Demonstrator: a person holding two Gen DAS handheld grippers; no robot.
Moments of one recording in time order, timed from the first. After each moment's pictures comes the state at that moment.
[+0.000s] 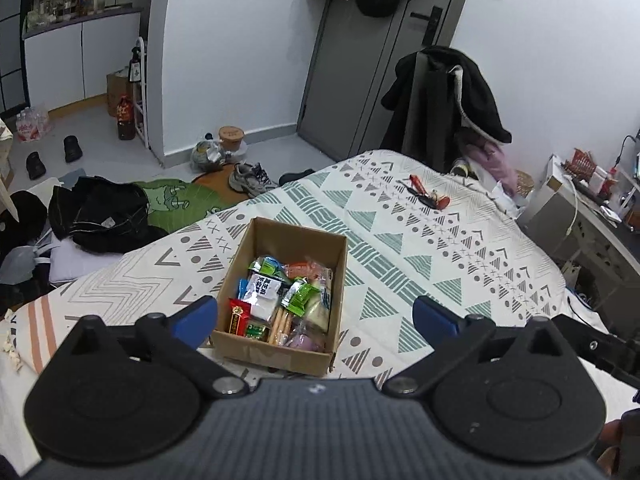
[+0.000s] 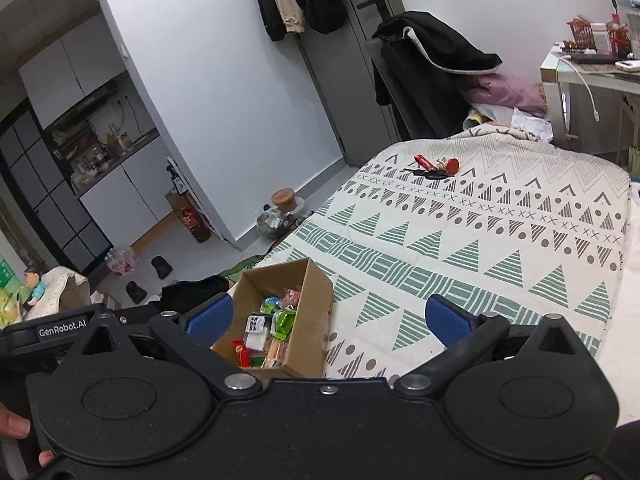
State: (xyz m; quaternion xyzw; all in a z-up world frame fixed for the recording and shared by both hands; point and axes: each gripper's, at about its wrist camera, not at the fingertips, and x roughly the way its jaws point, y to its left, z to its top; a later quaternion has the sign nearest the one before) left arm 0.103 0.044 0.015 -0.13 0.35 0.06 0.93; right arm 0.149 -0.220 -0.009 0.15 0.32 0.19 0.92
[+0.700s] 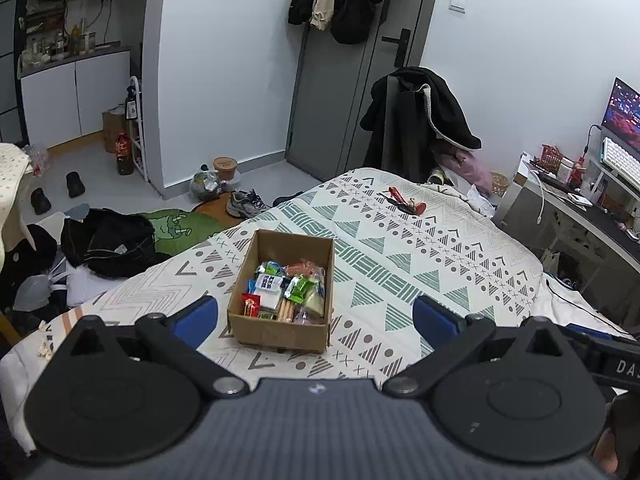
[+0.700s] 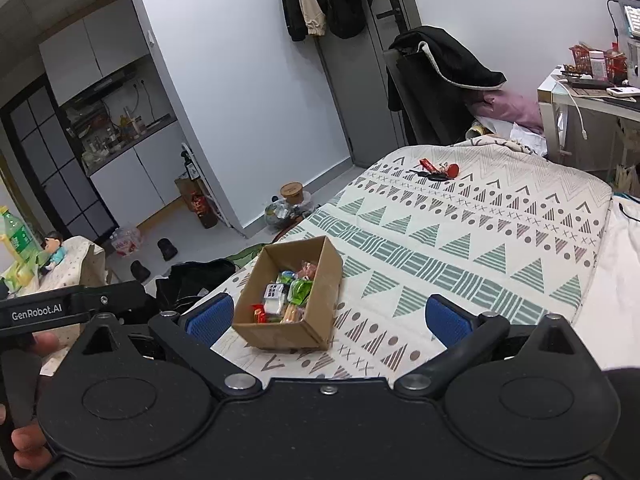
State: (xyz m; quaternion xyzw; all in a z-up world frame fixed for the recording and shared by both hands) left arm 0.007 0.031 0.057 -0.10 0.32 0.04 0.94; right arm 0.068 -0.221 0.019 0.11 0.31 0.19 0.92
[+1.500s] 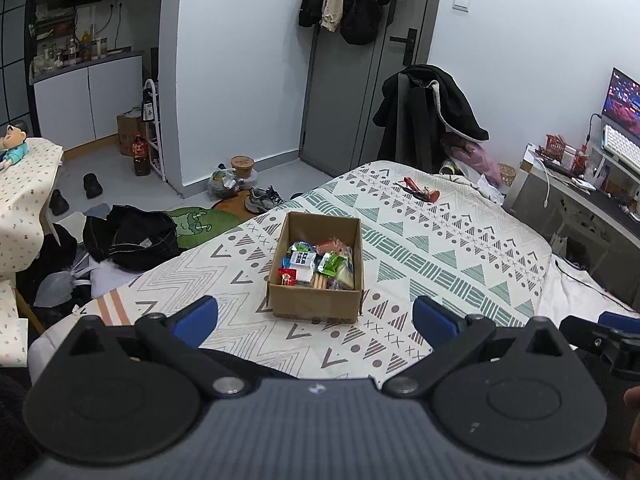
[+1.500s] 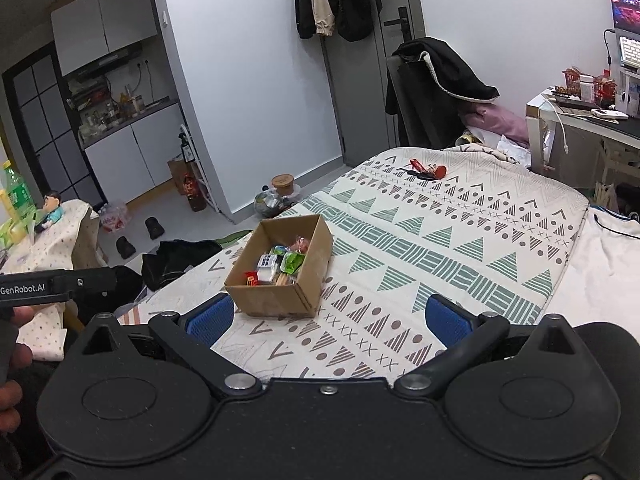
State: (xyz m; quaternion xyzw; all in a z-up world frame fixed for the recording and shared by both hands) left arm -0.055 0.058 0.047 -0.08 0.32 0.05 0.94; right arm 0.011 -0.211 0.015 0.06 0.31 0.18 0.93
